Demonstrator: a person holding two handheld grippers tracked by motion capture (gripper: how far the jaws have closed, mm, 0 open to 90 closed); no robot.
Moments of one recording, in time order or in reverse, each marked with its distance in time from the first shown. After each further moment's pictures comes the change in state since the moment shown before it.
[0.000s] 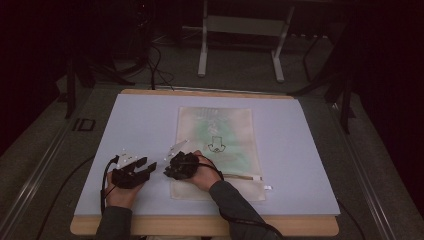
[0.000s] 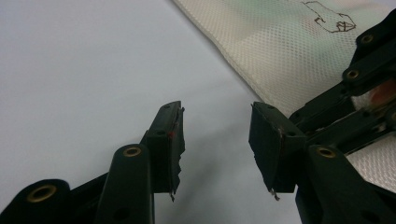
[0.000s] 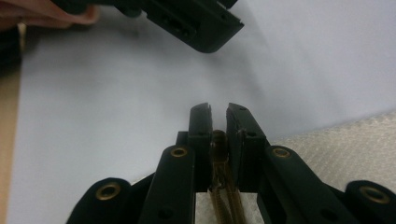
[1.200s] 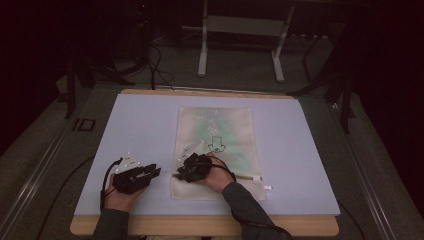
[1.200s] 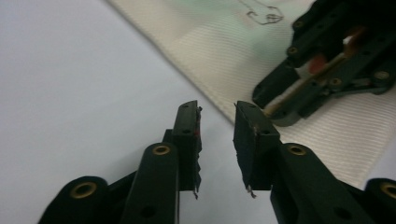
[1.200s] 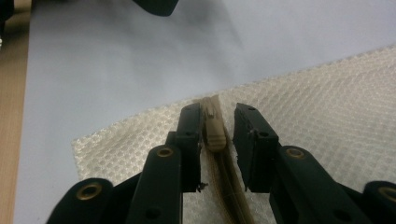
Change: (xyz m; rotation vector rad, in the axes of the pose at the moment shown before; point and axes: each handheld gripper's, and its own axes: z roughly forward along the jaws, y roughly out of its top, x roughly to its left) left arm -0.011 -0.001 -0.008 -0.002 -0.217 0.084; right arm -0.010 -0.031 -0.020 0.005 0.026 0.036
